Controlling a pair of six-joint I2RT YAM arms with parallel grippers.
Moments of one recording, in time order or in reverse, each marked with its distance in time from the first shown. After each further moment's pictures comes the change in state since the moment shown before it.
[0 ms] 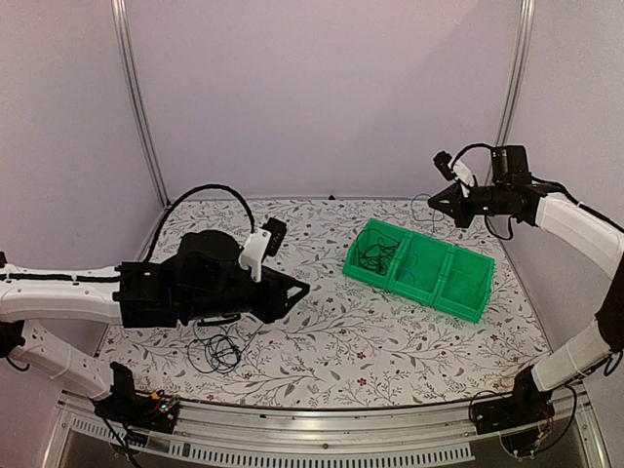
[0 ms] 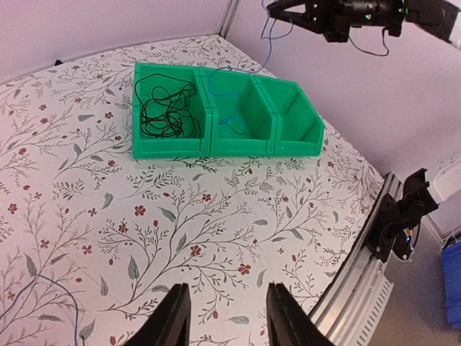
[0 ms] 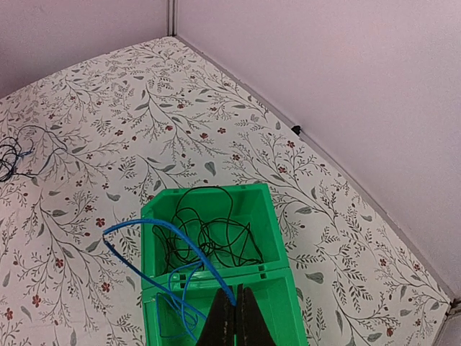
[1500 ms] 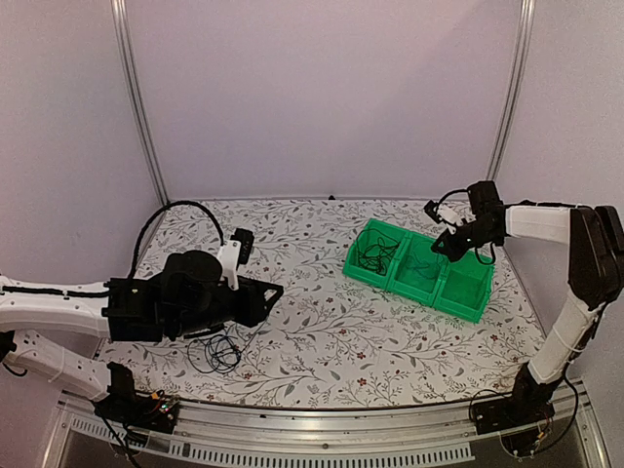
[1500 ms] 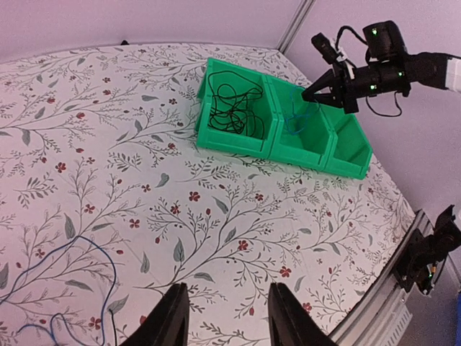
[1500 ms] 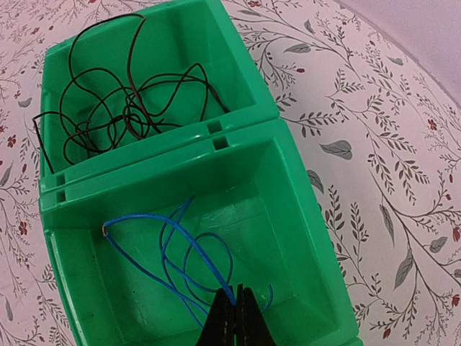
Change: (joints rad) left arm -0.001 -0.120 -0.159 0.019 -0.184 -0.136; right arm -0.053 0.300 -0.071 0.008 0.206 -0.006
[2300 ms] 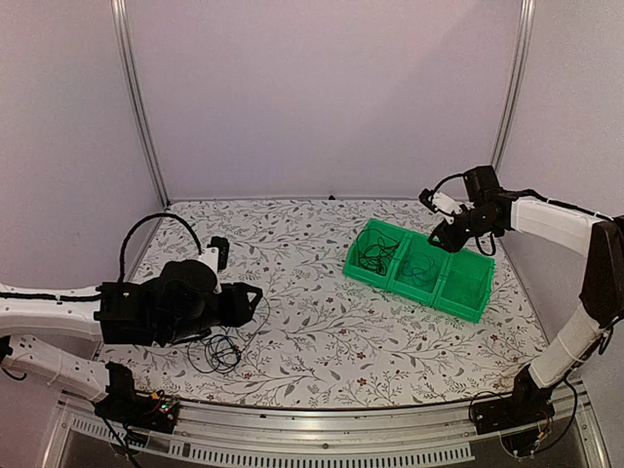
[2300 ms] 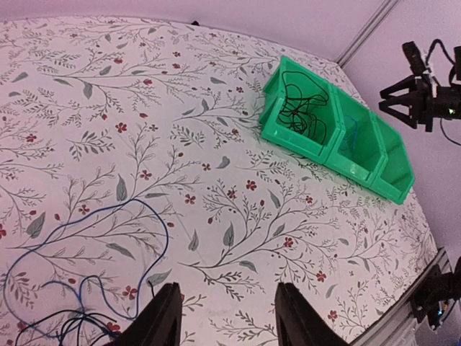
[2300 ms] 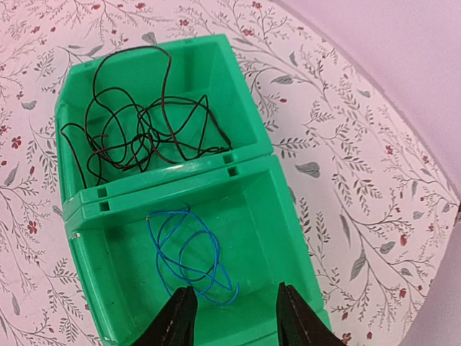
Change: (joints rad) left arm 0.017 -0.060 -0.049 -0.128 -0.119 -0.185; right arm 0.095 -0.101 0.051 -0.109 0.162 -0.011
